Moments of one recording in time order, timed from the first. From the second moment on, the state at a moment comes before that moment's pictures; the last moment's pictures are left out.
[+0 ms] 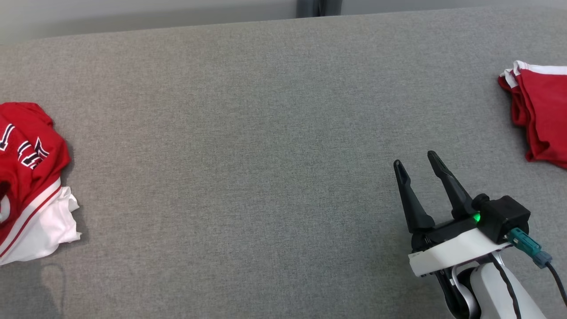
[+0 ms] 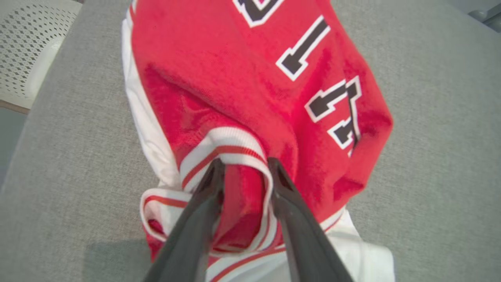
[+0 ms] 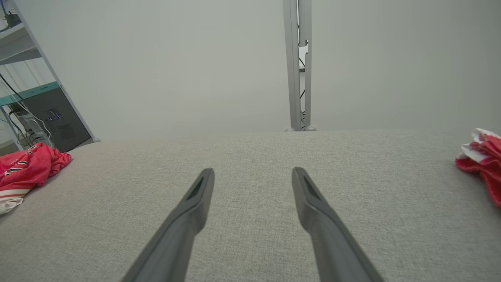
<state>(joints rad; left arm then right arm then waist) -0.62 0.53 0.09 0.83 -0.64 -0.12 0.63 -0.24 -0.11 0.25 0.20 0.30 0.13 -0.26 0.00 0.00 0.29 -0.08</state>
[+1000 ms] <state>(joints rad) -0.76 0.63 -0.35 0.33 -0.68 -0.13 0.66 -0.23 -0.06 0.24 0.22 0.31 0.13 -0.26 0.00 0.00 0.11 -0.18</state>
